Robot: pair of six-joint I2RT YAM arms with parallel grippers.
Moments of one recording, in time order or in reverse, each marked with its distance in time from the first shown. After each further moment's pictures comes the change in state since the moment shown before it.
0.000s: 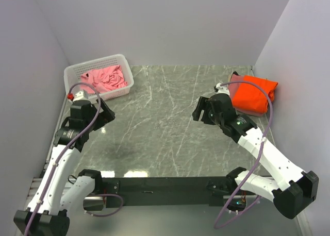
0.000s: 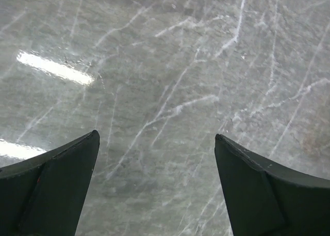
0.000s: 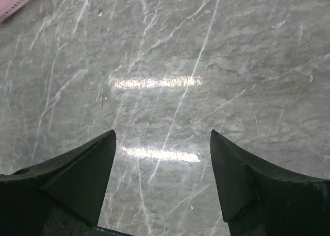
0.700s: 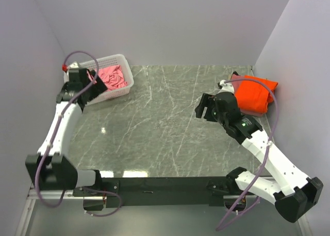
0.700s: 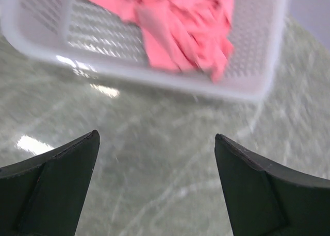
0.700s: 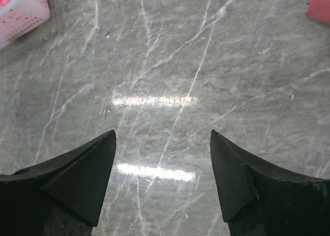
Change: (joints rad) left arm 0.119 0.482 0.361 0.082 -0.077 0.064; right arm 0.000 -0.031 0.050 -0.009 0.048 -0.055
